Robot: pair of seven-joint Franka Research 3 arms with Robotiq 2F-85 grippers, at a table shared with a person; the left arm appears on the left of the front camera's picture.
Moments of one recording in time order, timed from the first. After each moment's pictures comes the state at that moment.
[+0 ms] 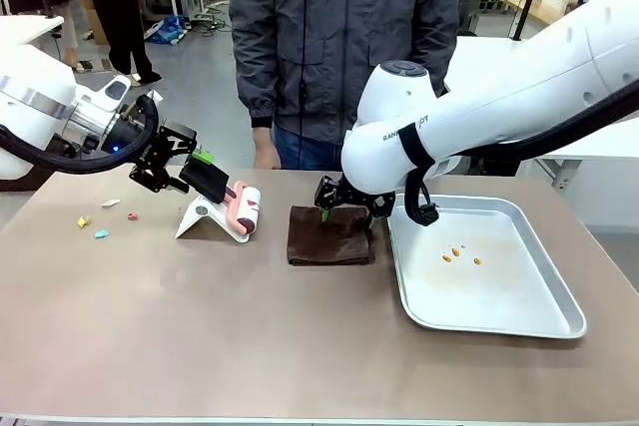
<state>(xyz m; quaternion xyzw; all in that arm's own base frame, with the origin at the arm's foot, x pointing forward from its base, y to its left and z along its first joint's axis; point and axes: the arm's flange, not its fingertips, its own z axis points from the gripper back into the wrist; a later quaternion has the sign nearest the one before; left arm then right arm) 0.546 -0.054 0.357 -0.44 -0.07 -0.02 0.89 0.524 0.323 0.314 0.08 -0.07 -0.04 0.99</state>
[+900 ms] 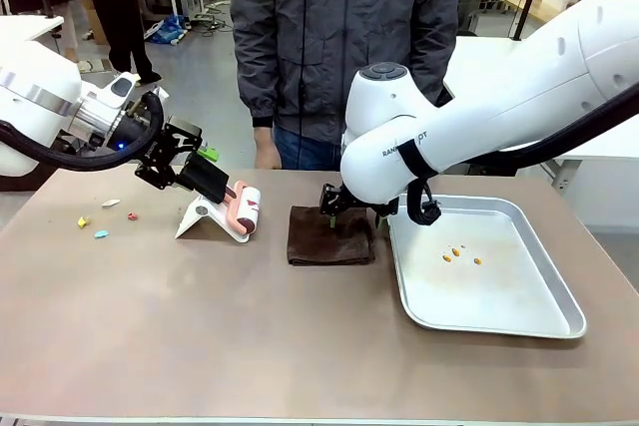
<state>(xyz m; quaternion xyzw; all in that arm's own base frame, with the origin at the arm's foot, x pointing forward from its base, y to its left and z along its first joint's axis) 0.548 -0.063 0.361 -0.45 -0.07 -0.03 0.89 0.522 0.327 0.308 0.00 -0.08 -0.01 1.00</state>
